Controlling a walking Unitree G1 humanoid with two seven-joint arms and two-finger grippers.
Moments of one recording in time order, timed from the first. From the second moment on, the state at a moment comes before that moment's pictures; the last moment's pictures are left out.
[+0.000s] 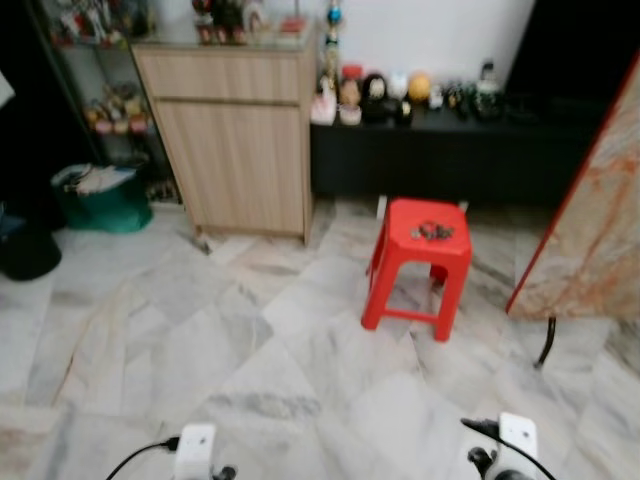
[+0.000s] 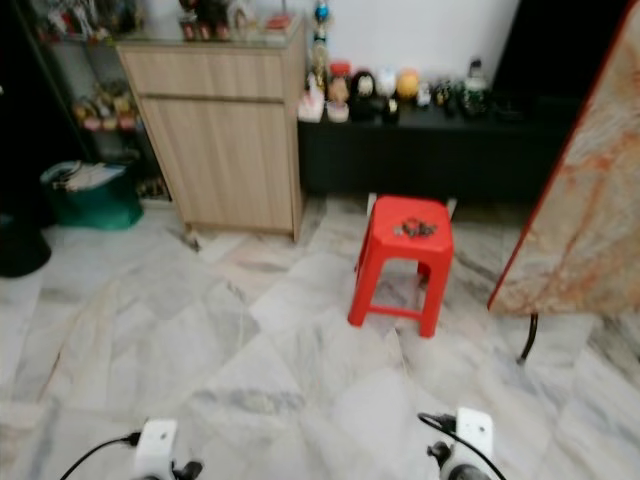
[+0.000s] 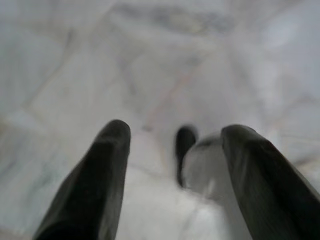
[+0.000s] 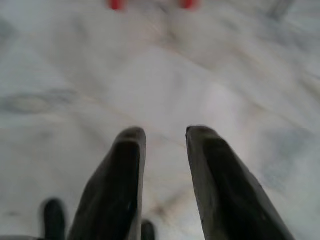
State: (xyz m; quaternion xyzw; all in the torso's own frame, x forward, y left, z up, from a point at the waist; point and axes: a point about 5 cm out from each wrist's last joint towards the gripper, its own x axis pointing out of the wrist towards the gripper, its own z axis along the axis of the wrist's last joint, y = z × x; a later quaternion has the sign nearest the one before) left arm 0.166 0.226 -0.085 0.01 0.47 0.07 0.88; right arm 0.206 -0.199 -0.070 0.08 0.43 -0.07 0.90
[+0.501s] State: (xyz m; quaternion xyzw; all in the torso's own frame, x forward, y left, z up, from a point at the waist) left arm 0.152 0.218 -0.092 -0.01 0.49 0.05 0.87; right arm 0.176 -0.203 -0.085 0.05 0.45 -0.05 0.89
